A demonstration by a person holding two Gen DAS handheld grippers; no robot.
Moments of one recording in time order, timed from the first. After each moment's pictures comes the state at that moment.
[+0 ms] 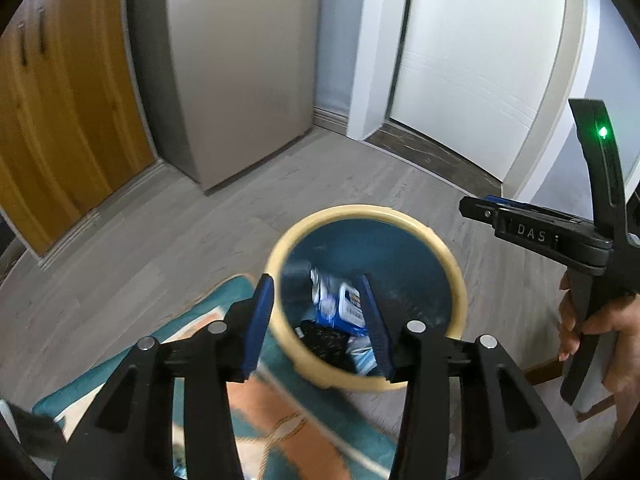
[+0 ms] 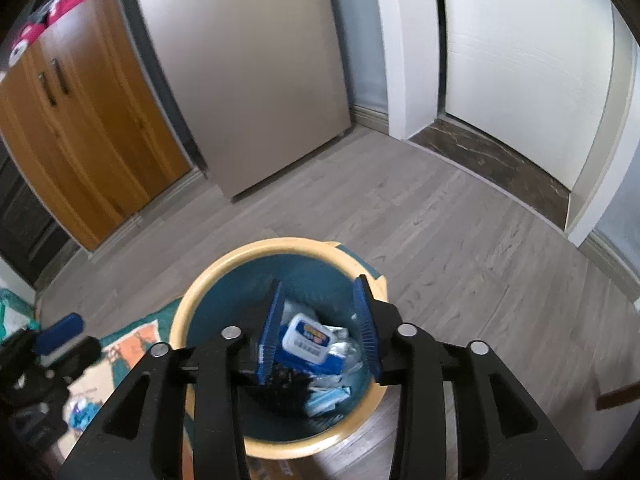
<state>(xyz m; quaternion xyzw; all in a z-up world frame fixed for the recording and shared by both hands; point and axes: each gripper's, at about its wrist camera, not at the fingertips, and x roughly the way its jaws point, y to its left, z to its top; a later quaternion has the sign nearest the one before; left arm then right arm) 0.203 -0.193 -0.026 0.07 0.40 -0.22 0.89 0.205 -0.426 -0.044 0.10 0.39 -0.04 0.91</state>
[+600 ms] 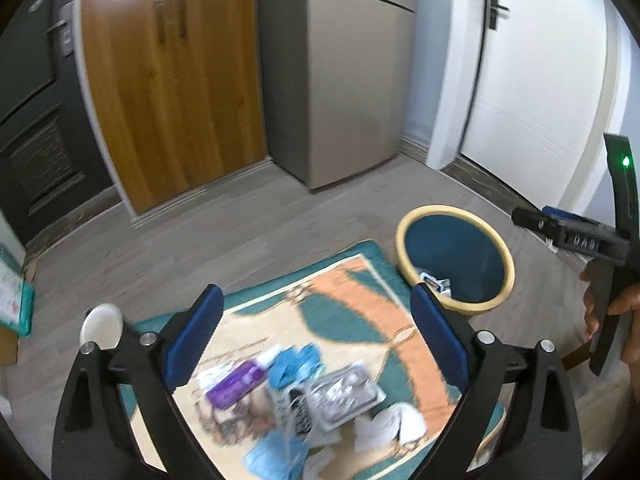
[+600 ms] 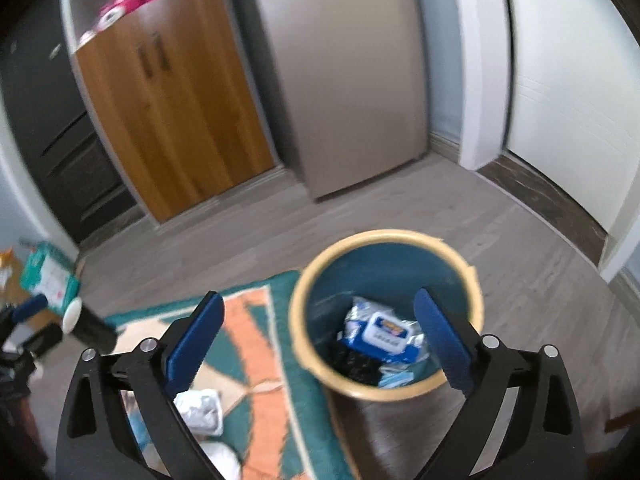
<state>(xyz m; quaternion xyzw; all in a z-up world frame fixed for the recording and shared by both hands) 0.088 -0.015 0.026 0.03 0.36 -0.09 0.93 0.132 -0.309 -0.001 0.05 0.36 0.07 0.93</state>
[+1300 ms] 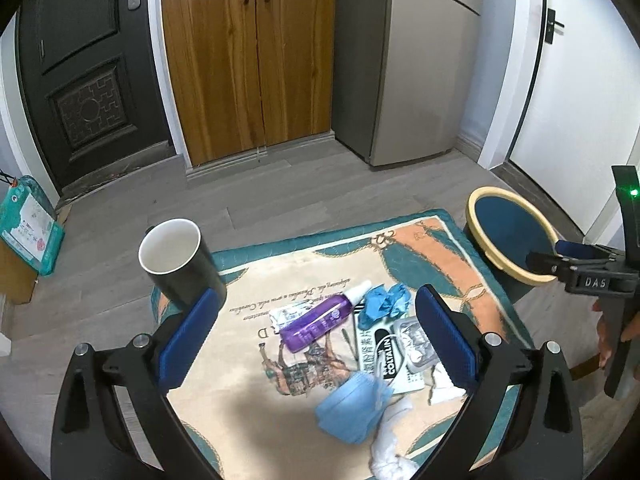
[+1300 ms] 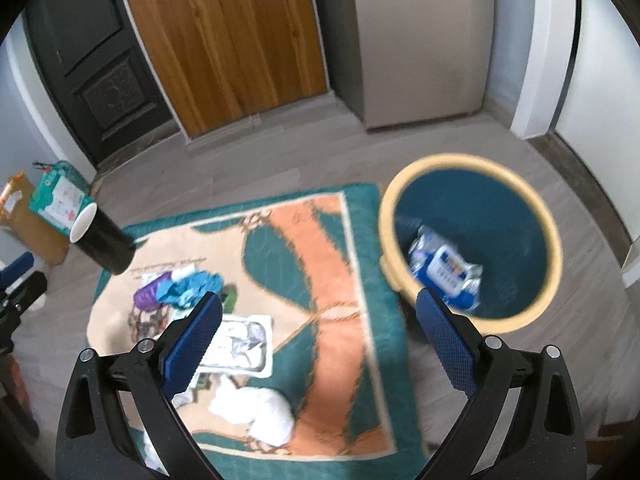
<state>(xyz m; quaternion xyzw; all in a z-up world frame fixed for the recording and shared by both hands) 0.046 0.077 -0.024 0.00 0.38 -0.01 0.92 0.118 -0.214 -0.067 0.01 0.46 0.13 0.88</state>
